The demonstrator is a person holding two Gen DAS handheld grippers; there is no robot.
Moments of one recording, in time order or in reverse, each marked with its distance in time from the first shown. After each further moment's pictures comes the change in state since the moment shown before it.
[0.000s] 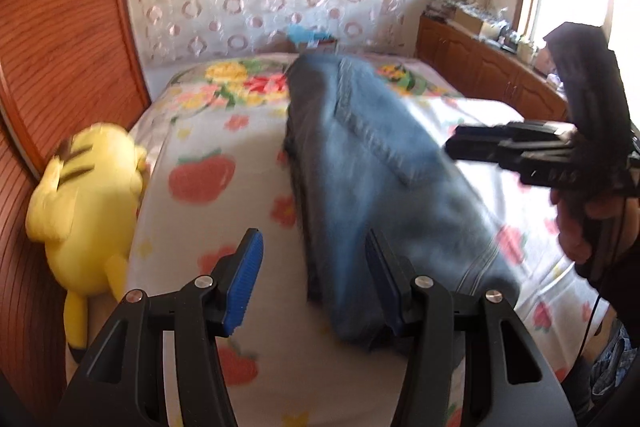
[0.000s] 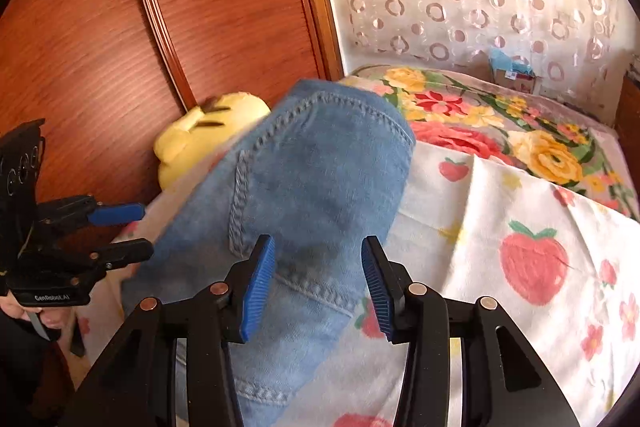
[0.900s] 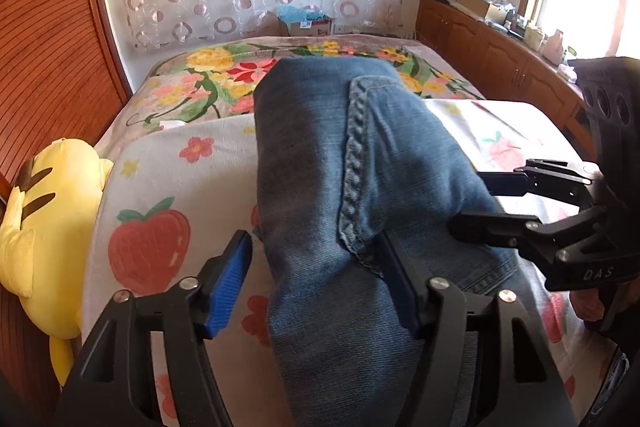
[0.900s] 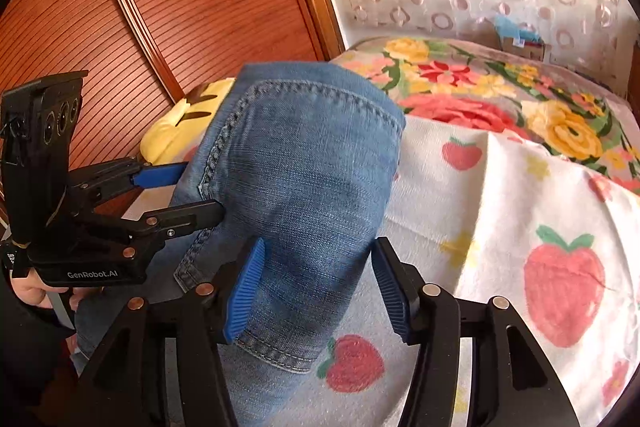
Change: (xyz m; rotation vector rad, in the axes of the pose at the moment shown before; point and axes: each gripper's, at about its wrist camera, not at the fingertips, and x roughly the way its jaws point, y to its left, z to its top) left arm 0.108 0.000 0.055 0.002 0.105 -0.007; right arm 0.068 -0.036 0.017 0.069 0.102 0.032
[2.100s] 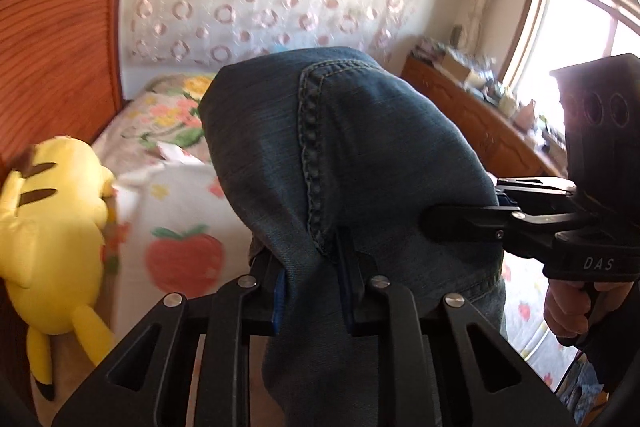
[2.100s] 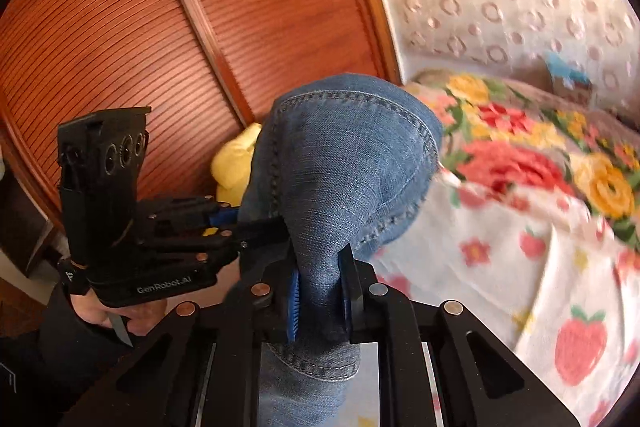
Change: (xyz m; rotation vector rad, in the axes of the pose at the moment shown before) left arm -0.084 0.054 0.002 -0.144 -0.187 -0.149; right arm -0.024 0.072 0.076 -0.121 -0.076 0.154
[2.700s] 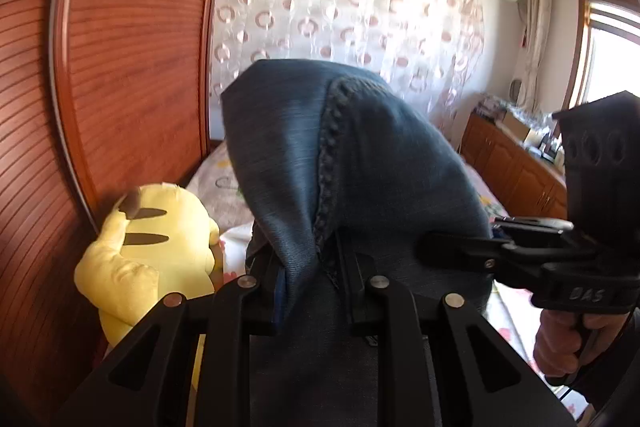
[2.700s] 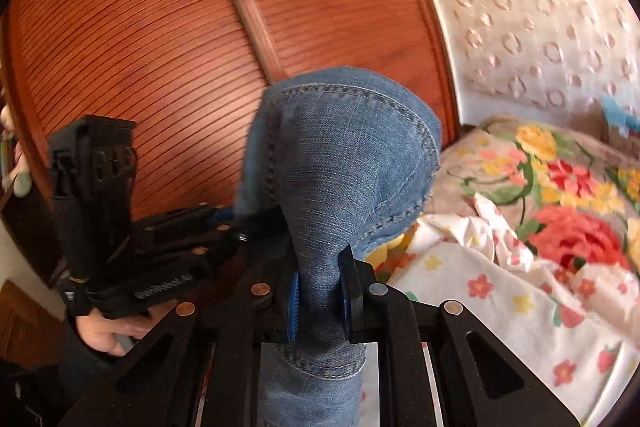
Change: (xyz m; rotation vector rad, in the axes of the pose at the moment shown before) left arm -0.062 0.096 0.042 -0.057 -0.147 0.224; right arm 0.075 0.045 0.058 -0.033 -0.100 0.163
